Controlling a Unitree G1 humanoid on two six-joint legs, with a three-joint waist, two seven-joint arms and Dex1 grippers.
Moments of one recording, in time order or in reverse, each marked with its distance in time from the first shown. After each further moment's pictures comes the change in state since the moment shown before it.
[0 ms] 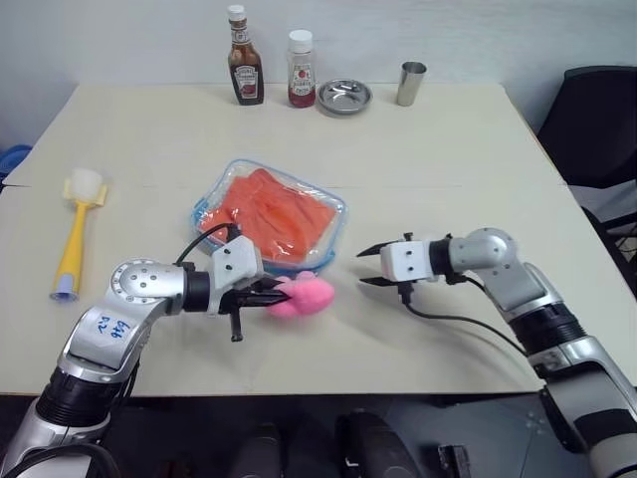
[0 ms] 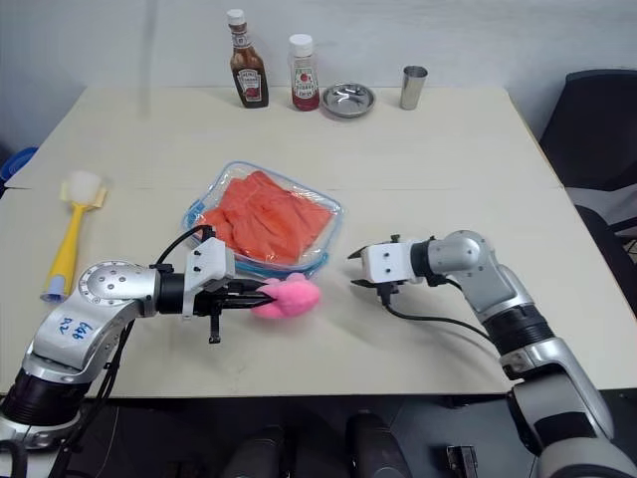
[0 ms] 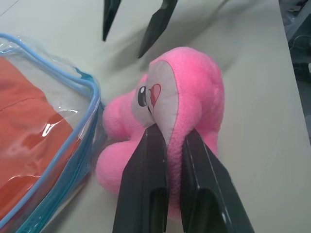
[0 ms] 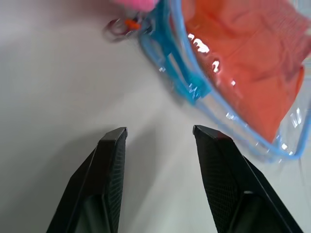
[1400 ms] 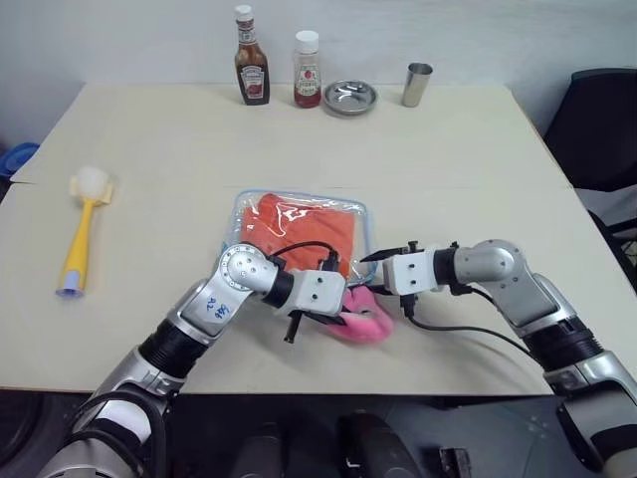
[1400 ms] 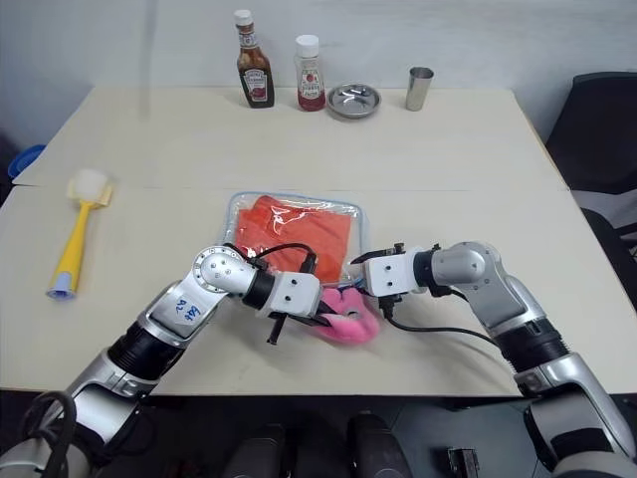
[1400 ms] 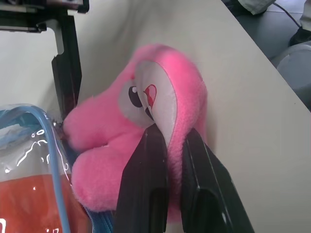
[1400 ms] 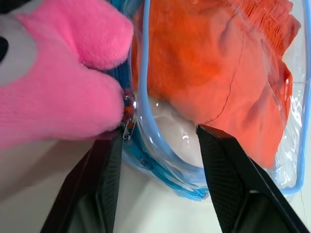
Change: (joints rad) left arm -0.301 -0.231 -0.392 0.309 0.318 -0.364 -0.183; right arm 0.088 -0.084 0.014 -0.110 -0.008 -0.005 -0.033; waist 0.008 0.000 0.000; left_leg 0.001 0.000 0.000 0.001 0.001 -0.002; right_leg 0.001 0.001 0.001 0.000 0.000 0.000
